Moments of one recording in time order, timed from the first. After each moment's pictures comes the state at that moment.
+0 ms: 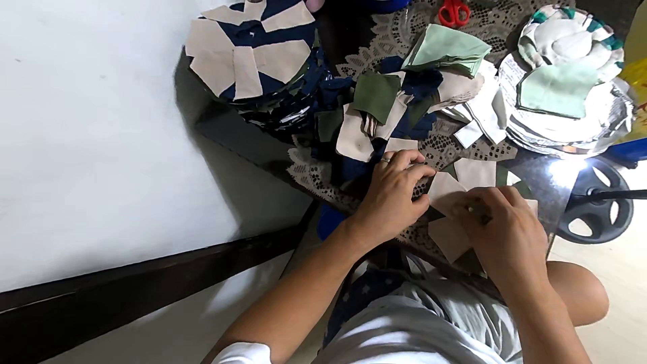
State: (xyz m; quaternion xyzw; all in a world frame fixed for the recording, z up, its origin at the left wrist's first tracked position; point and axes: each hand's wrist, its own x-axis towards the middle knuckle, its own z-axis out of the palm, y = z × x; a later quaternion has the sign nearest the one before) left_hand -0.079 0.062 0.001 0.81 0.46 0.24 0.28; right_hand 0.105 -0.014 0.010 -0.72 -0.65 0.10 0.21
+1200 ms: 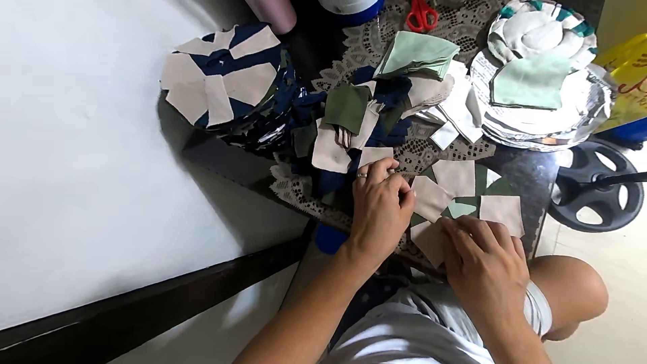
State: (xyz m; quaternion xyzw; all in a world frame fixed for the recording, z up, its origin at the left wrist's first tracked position) left_hand -0.053 0.045 -0.008 0.77 0.55 0.27 0.18; right_hand 0.096 -0.052 -0.012 -0.68 -0.68 -0.05 0.25
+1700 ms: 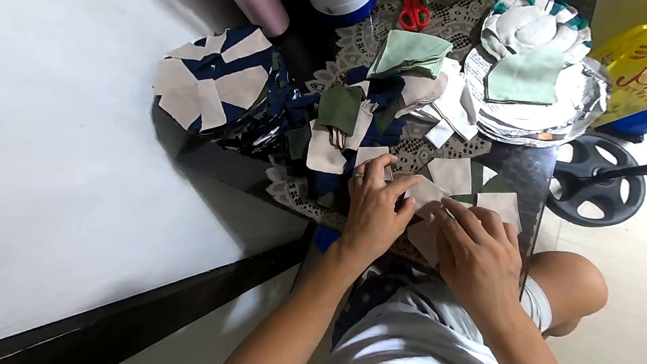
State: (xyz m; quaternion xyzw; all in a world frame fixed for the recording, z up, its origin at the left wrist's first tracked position) left_hand -0.062 0.048 -0.010 0.81 0.49 0.25 0.19; right_hand 0.095 -0.041 -0.005 -0.66 -0.70 -0.04 0.26
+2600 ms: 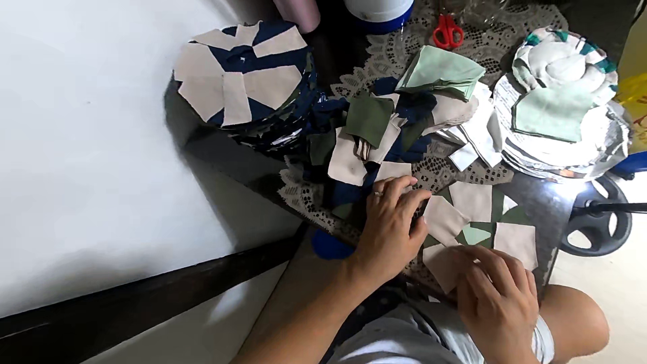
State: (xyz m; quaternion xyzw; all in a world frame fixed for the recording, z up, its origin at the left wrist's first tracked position) left_hand -0.066 0.045 -0.020 0.79 0.50 0.29 0.21; right_hand 0.103 -0.056 -0.019 -0.63 -0.72 -0.05 0.28
